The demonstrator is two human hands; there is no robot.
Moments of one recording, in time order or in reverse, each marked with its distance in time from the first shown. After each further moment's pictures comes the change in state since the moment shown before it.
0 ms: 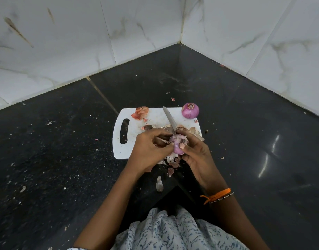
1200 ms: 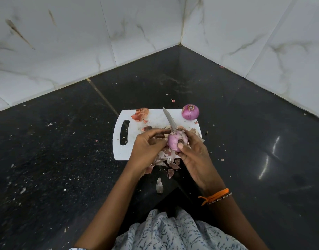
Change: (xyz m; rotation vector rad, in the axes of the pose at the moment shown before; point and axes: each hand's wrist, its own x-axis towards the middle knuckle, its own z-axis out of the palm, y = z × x) left_hand 0.007 -0.015 0.000 -0.309 0.030 -0.104; right_hand 0.002 -0.002 0.010 0.069 0.050 0.026
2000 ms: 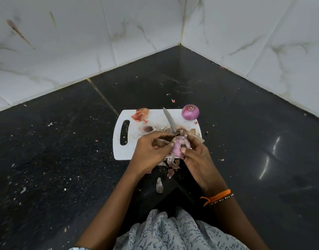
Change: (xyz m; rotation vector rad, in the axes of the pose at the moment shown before) left_hand -0.006 0.005 0.004 0.243 -0.049 0.100; right_hand 0.000 0.001 -0.008 0.057 0.015 0.046
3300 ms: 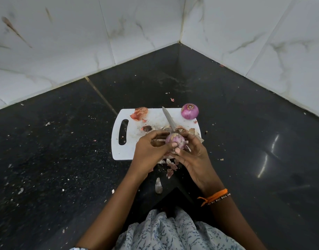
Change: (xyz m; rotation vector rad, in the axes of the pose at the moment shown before) left_hand 0.005 -0.008 0.006 -0.149 0.087 -0.198; right_hand 0.002 0.010 -0.008 -0.066 -0.057 -0.067
